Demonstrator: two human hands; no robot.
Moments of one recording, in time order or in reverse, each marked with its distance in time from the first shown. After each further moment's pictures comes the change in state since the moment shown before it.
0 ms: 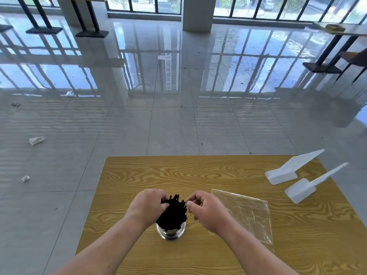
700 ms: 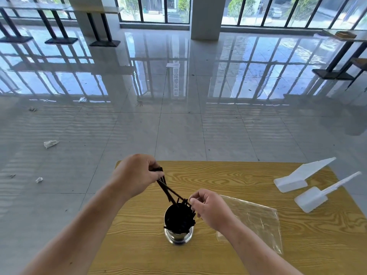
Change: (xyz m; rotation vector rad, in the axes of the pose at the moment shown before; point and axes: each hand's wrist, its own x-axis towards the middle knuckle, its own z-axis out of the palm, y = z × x) left_hand -0.008 0.005 -0.128 -0.146 0.239 0.003; right_hand 0.010 -0.020 0.006 0.032 -0.006 -0.057
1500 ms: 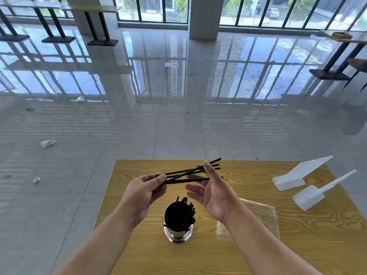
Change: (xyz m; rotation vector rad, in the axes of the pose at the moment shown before) left_hand -0.022 -0.023 0.068 -1.343 -0.054 -0.516; right_hand 0.000 -0.055 -0.016 1.085 -0.066 0.193
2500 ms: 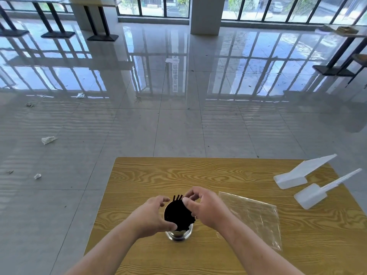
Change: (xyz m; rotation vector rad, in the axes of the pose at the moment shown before) left_hand 0.004 -0.052 -0.023 1.279 -0.278 -0.005; right_hand 0.010 0.040 -0.031 -1.179 0.039 -0.170
